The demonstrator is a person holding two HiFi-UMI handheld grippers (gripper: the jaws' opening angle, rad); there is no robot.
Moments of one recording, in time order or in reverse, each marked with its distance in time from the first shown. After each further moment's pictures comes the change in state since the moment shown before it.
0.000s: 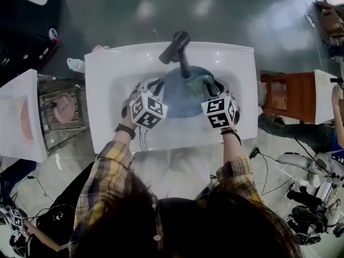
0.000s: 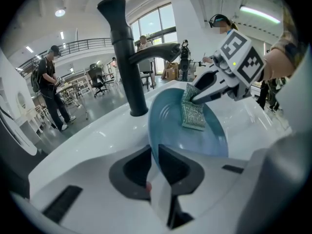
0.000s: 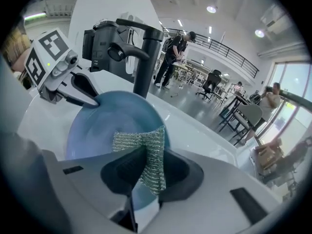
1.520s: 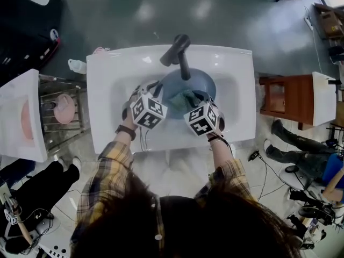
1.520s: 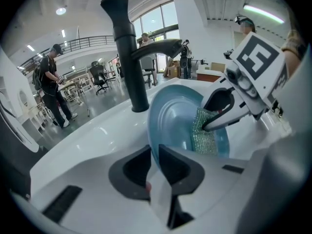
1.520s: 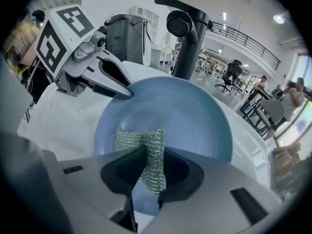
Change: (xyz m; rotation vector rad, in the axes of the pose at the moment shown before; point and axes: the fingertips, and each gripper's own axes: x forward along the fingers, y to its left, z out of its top) left arm 0.000 0.002 -0.007 -0.020 0.029 0.011; right arm 0.011 0.088 -0.009 -0.049 0.089 0.212
